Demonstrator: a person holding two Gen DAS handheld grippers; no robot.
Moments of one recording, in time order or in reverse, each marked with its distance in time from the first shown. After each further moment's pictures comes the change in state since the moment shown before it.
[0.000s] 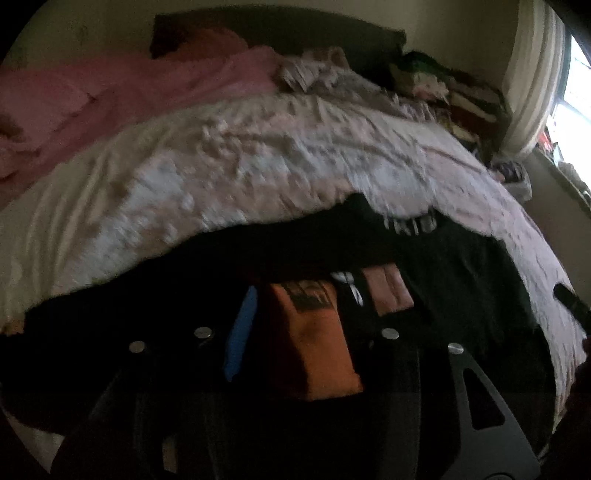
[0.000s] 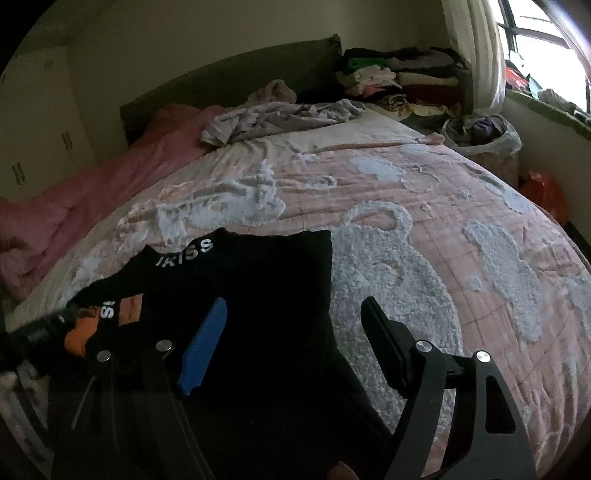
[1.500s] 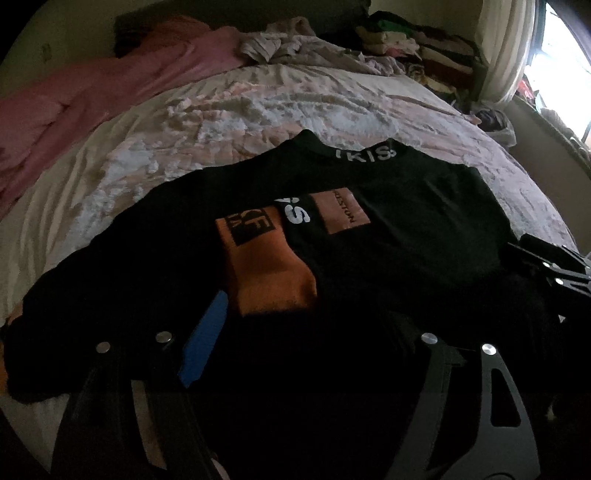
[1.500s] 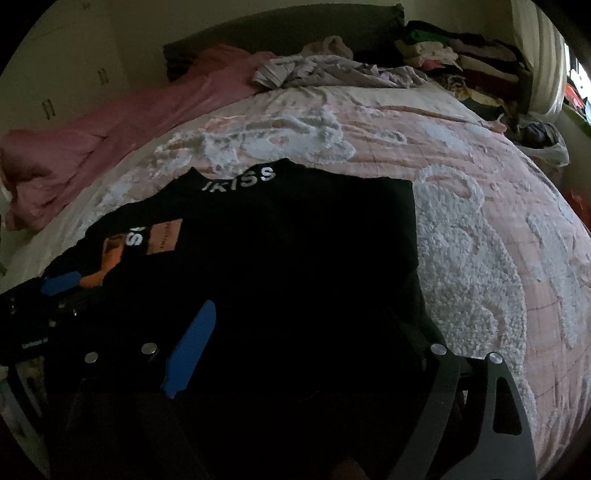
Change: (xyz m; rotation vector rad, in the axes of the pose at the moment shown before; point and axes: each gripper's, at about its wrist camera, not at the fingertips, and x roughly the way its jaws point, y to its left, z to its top) left arm -0.007 -0.039 -0.043 0.138 0.138 -0.024; right arm 0.024 0.049 -0.020 -0.156 0.181 0.123
